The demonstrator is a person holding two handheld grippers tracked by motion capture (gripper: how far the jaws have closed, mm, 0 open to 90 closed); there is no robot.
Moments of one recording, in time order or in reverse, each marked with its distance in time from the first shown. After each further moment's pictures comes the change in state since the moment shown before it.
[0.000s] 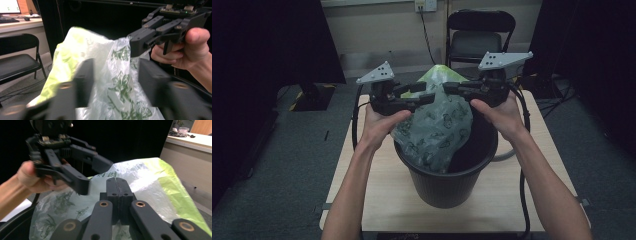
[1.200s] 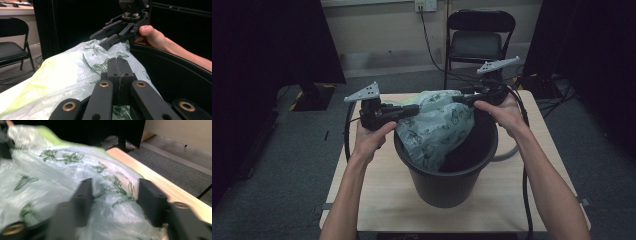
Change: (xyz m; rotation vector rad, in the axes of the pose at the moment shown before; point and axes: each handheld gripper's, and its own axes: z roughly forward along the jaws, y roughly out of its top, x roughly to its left) left arm 0.016 -0.051 -0.025 -0.002 -0.065 -0.080; right arm -0.066 -0.053 0.022 0.233 -0.091 0.127
